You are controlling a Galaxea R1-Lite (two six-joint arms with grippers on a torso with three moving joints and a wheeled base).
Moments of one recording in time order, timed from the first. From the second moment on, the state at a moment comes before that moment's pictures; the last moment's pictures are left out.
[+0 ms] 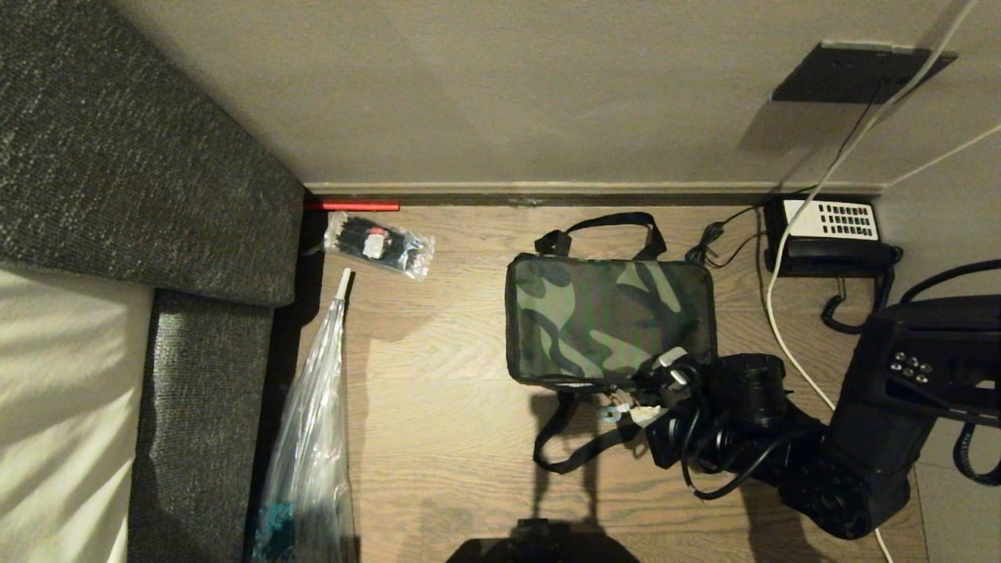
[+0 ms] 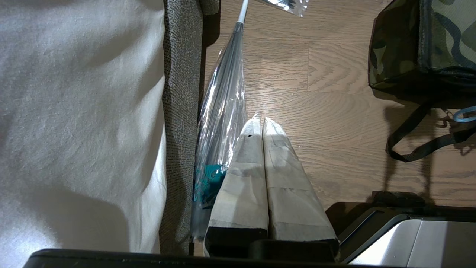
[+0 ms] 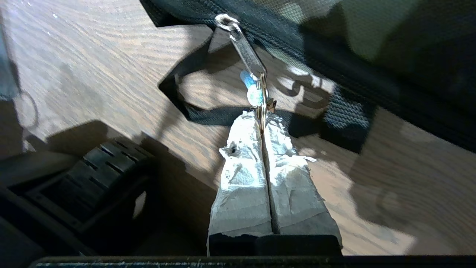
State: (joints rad) left arm 0.00 0.00 0.00 0.00 0.00 0.00; right arm 0.36 2.21 -0.54 -1.13 0.16 -0.15
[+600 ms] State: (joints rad) left arm 0.00 0.00 0.00 0.00 0.00 0.00; right arm 0.31 2.20 -0.52 -1.13 0.16 -0.19
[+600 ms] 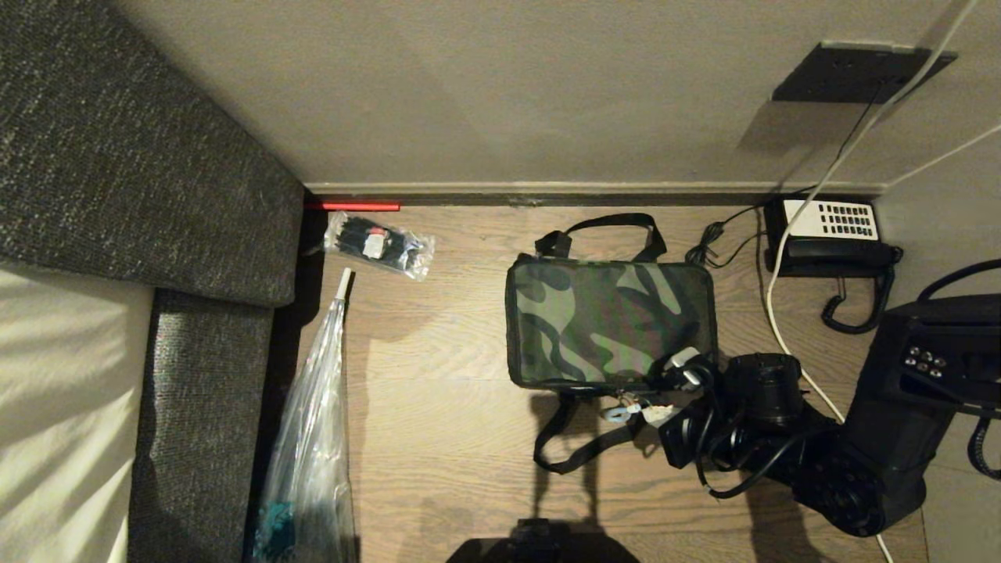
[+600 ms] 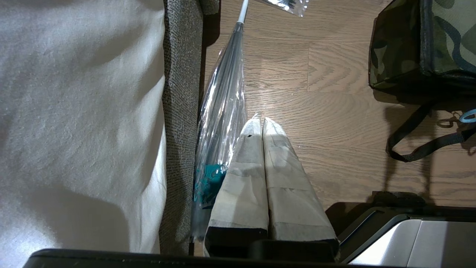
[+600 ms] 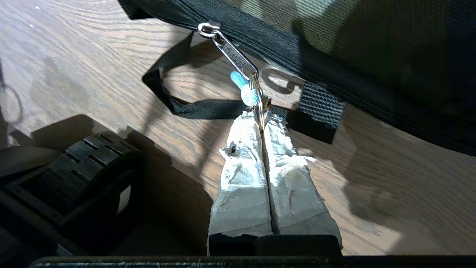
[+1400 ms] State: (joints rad) left arm 0.00 0.00 0.00 0.00 0.00 0.00; right arm 0.26 2.16 -0.50 -1.07 0.16 -0.24
